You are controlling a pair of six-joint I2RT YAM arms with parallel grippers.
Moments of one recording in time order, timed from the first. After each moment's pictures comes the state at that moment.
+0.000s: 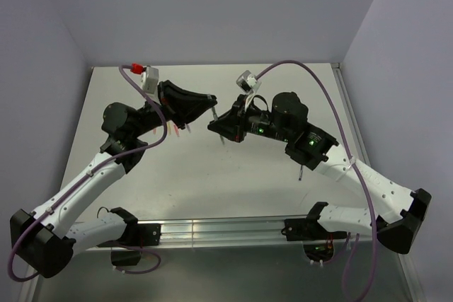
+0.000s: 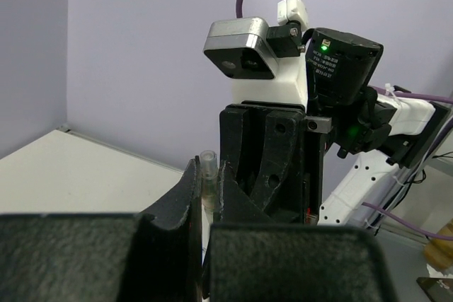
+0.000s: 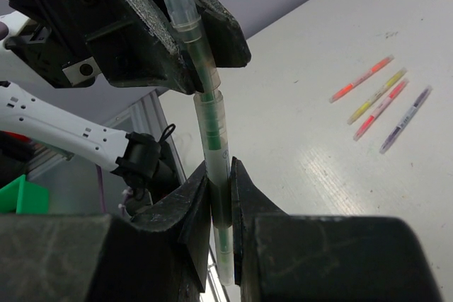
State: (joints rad) left arm -0.57 1.06 0.91 0.65 0.66 -0.60; right arm 0.82 1.10 1.14 -0.11 -0.35 0.35
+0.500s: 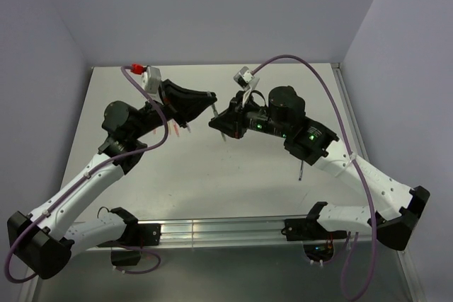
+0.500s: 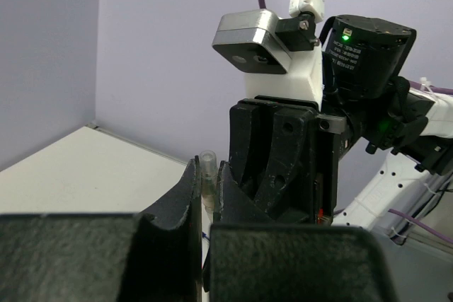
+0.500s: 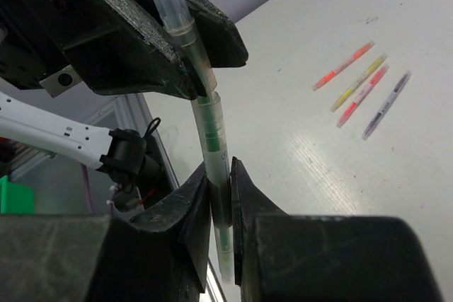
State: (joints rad) left arm -0.60 1.04 0.93 0.56 0.58 -0.51; right arm 0.81 1.14 1.21 -0.22 -0.32 0.32
